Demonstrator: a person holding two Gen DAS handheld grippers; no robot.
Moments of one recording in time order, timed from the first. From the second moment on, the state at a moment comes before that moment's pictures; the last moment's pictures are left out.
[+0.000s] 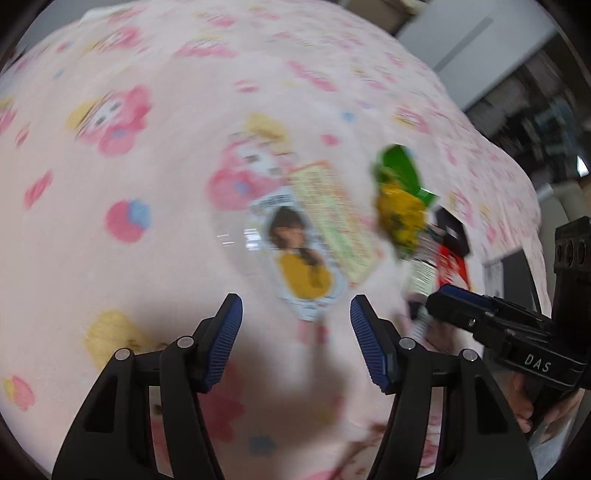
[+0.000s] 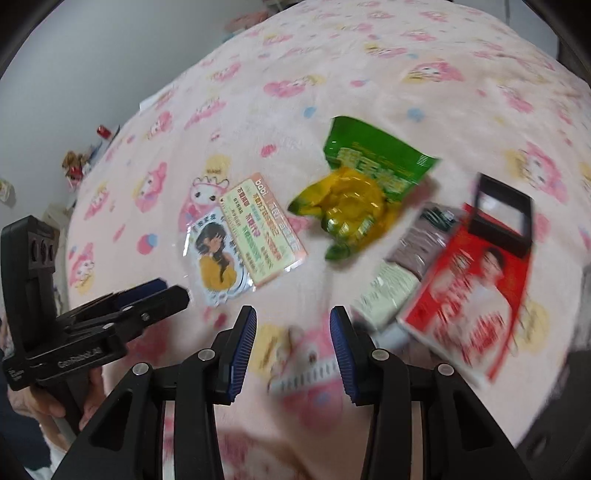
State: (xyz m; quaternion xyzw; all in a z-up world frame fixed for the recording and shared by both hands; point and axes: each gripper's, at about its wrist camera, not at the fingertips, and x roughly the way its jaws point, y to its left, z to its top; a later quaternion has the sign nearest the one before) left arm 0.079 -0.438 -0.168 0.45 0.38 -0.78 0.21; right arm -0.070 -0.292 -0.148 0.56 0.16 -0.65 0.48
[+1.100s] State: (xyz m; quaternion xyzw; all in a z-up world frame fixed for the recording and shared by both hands) left arm 0.069 -0.389 -0.108 0.40 0.38 -0.83 0.10; right arm -0.073 -0.271 -0.126 0.57 0.06 -0.63 0.53
